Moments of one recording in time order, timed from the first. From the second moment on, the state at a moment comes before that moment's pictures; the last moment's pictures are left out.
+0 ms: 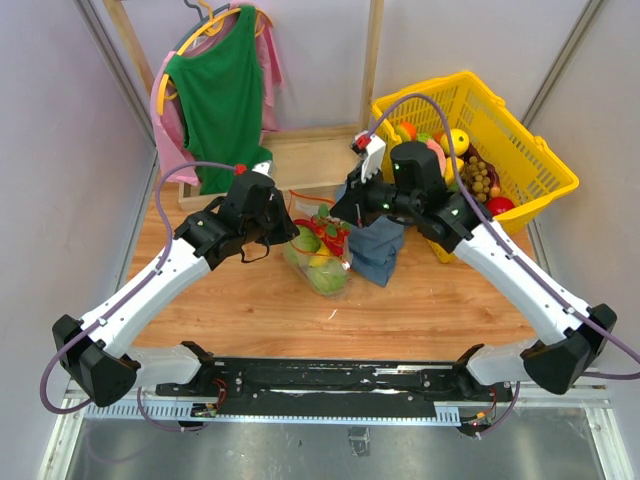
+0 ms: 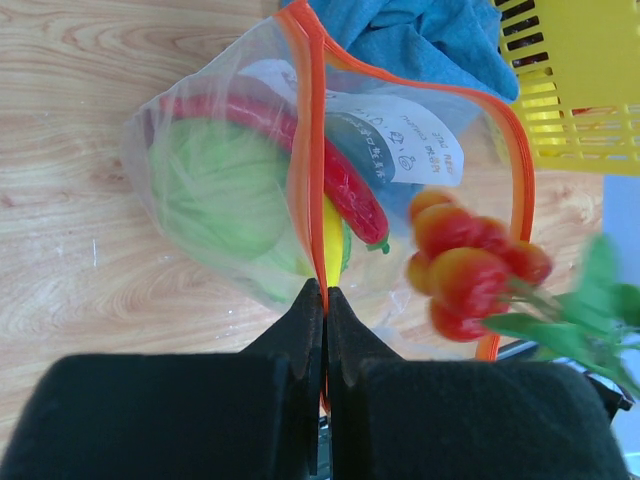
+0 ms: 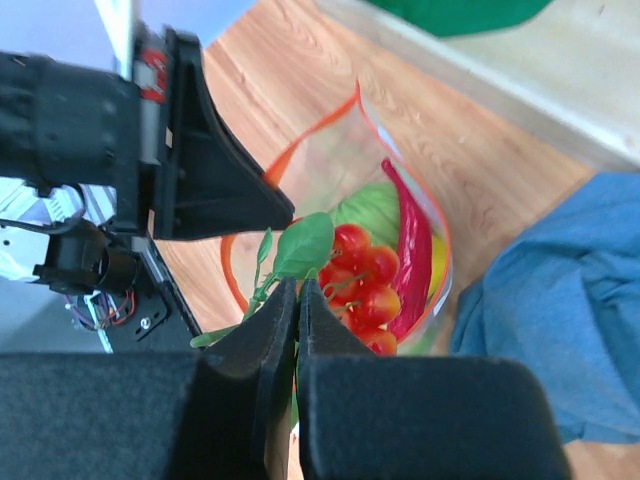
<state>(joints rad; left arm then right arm) -0.65 1.22 1.23 -0.67 -0.09 -0.71 0.69 1.34 1.47 -0.53 -0.35 0.18</state>
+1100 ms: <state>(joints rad) -0.65 1.21 1.22 -0.65 -0.08 -0.71 0.69 1.41 1.62 -0.79 -0.15 0.08</state>
